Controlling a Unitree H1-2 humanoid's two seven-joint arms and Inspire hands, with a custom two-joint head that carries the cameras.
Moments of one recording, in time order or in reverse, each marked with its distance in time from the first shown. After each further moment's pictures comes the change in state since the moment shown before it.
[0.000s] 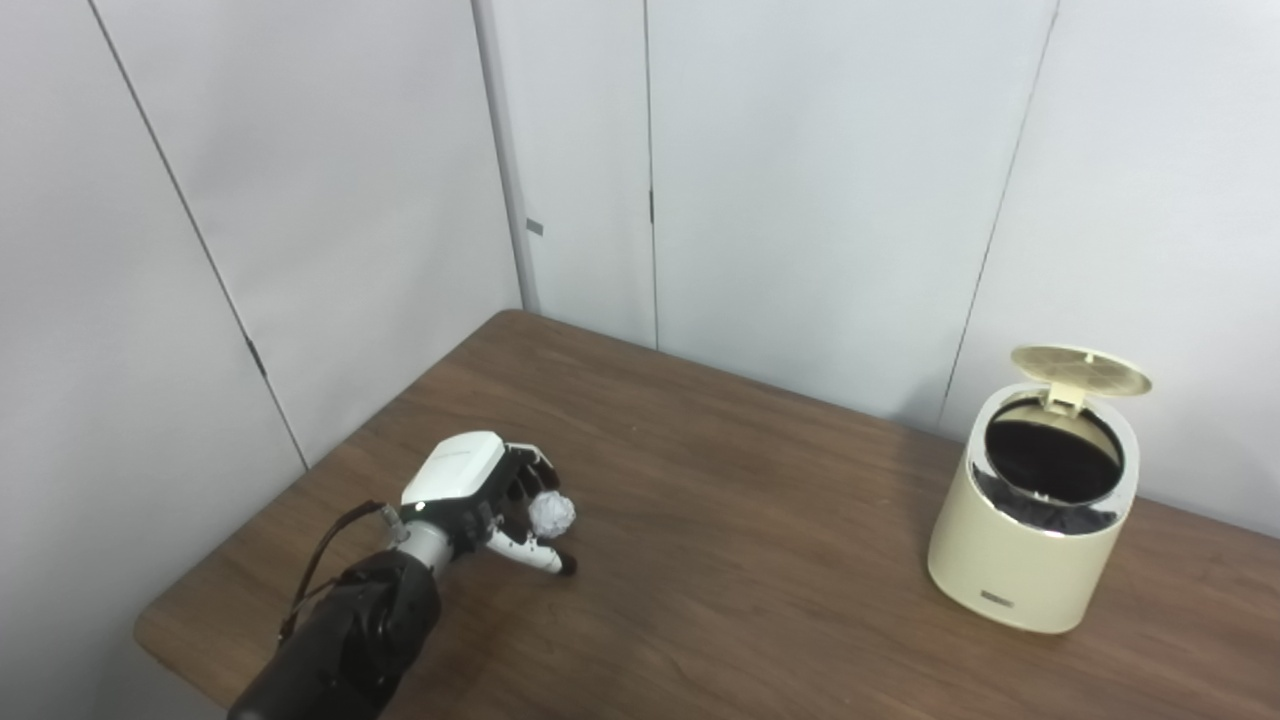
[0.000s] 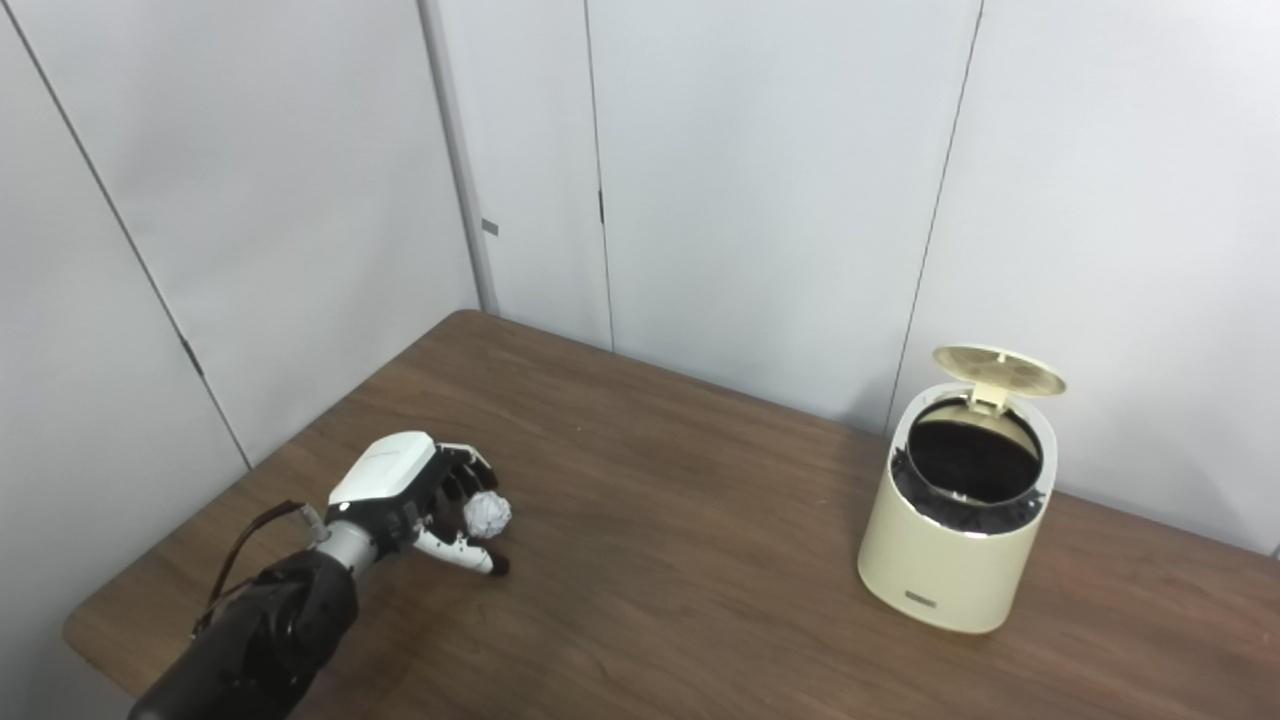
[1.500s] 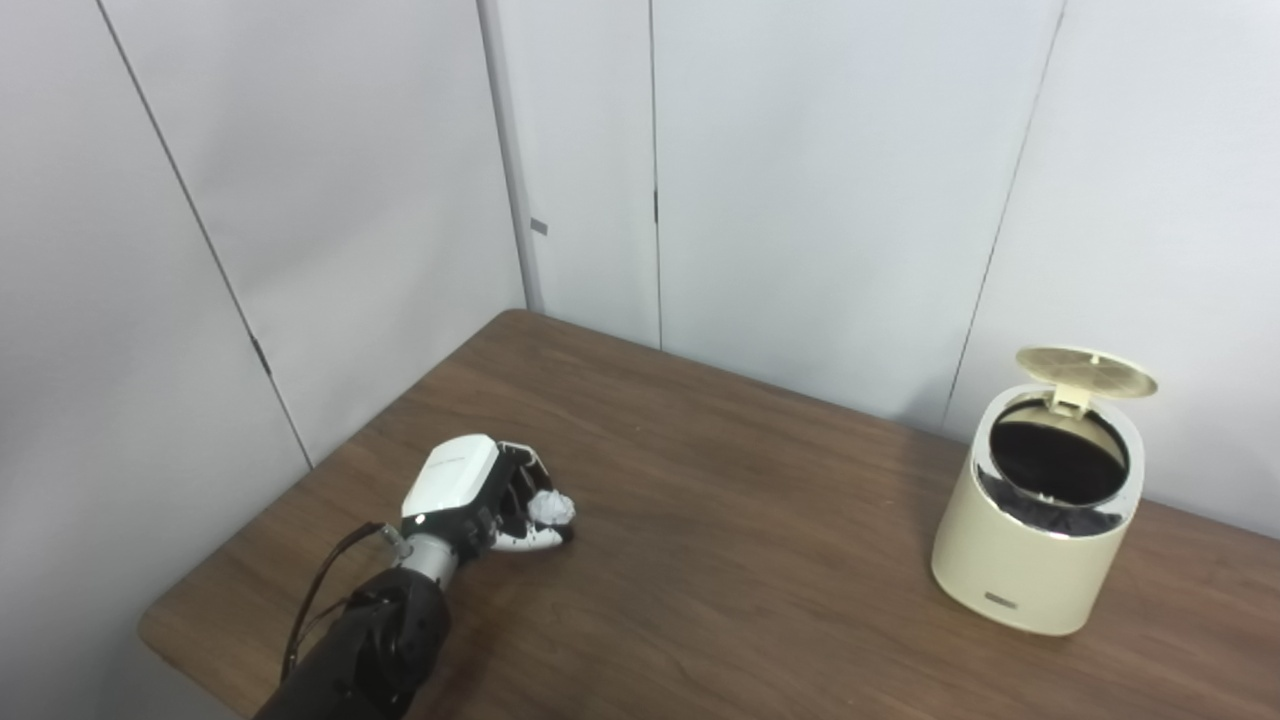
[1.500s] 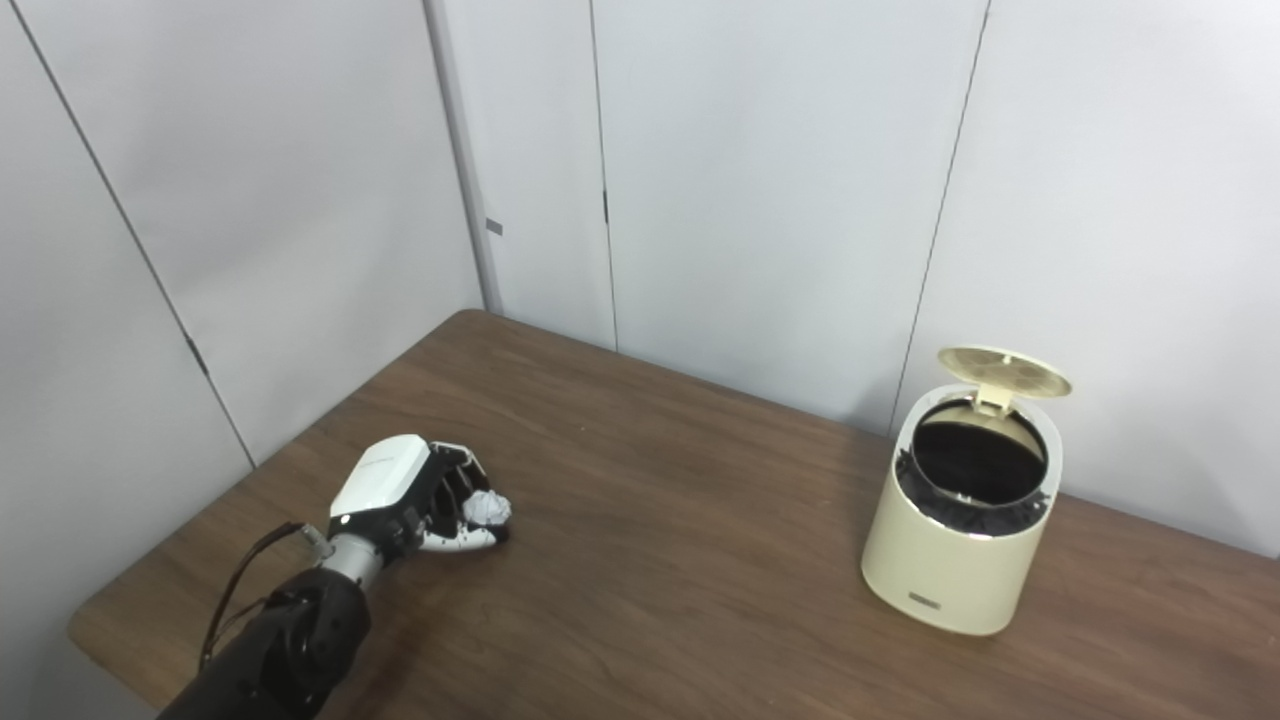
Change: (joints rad) left arm -0.010 -0.028 -0.022 0.058 -0.043 -0.050 0.154; right arm 0.008 0.011 -0.002 -0.022 -0.004 0.003 0.002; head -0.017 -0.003
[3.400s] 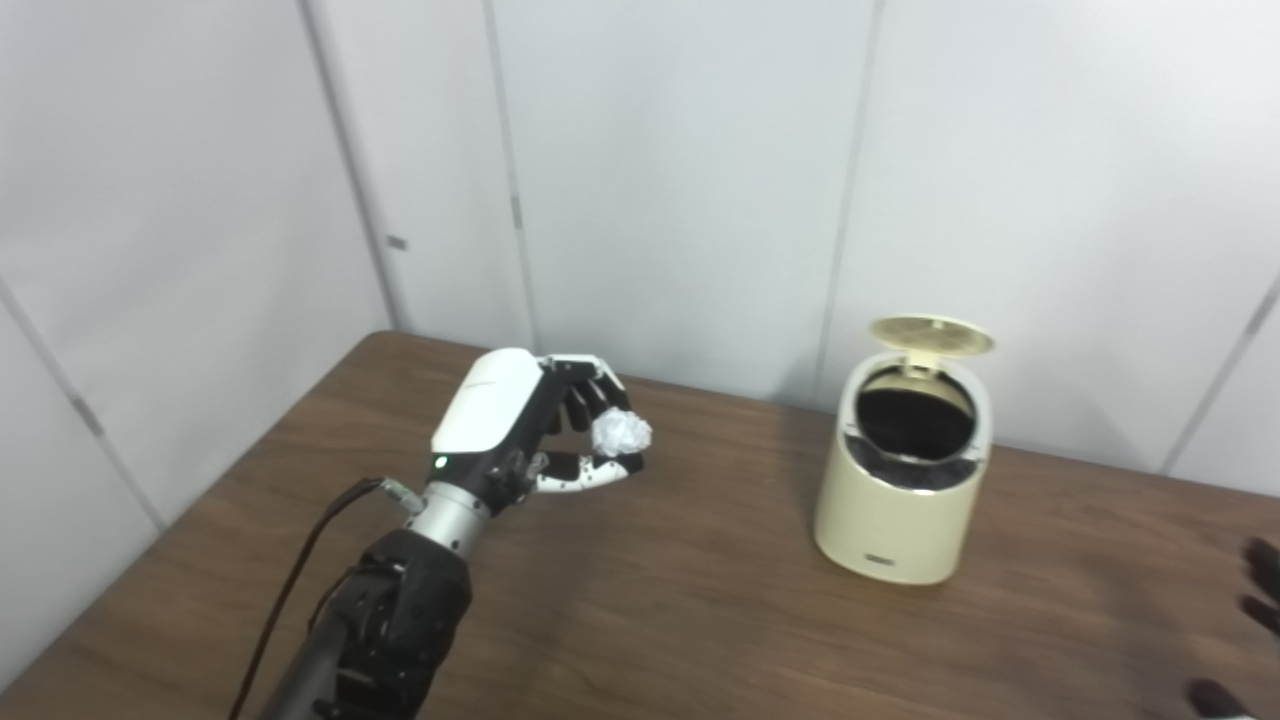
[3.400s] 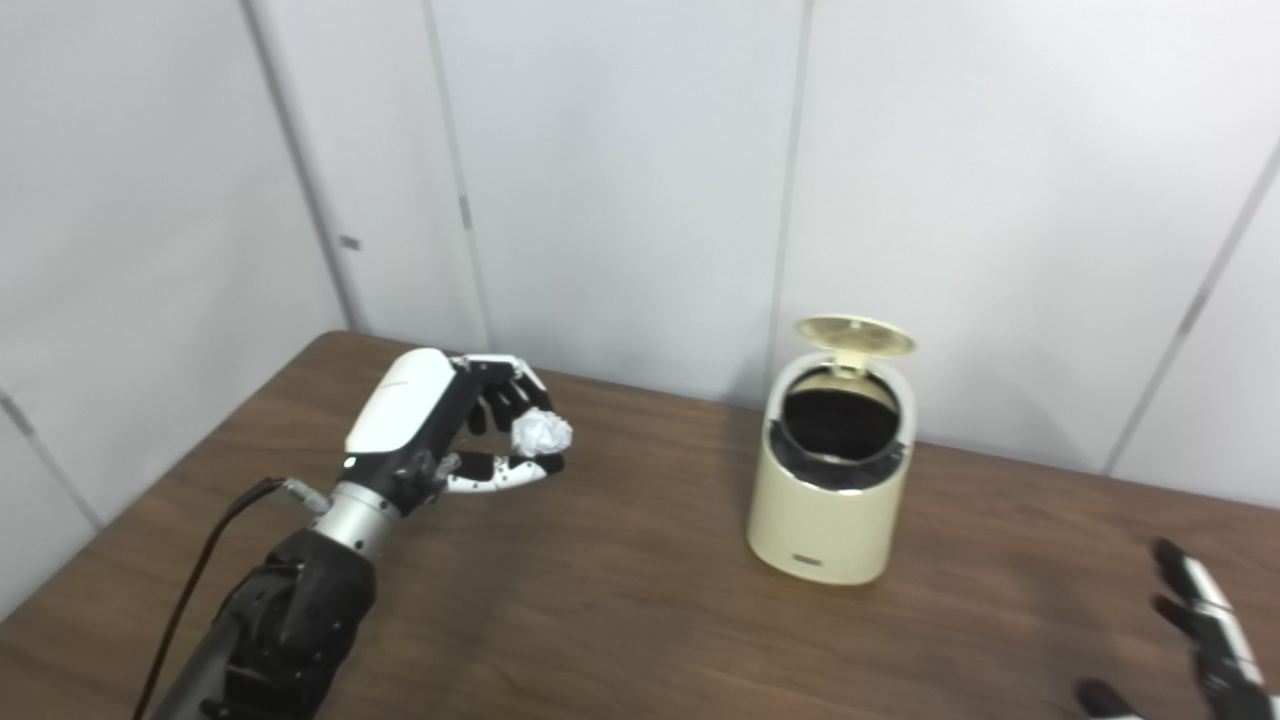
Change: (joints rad) left arm -0.246 -0.136 -0.113 -0.320 0.012 -0.080 -0.158; right arm 0.028 0.125 0.076 -0.048 -0.174 0.022 -0.038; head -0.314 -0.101
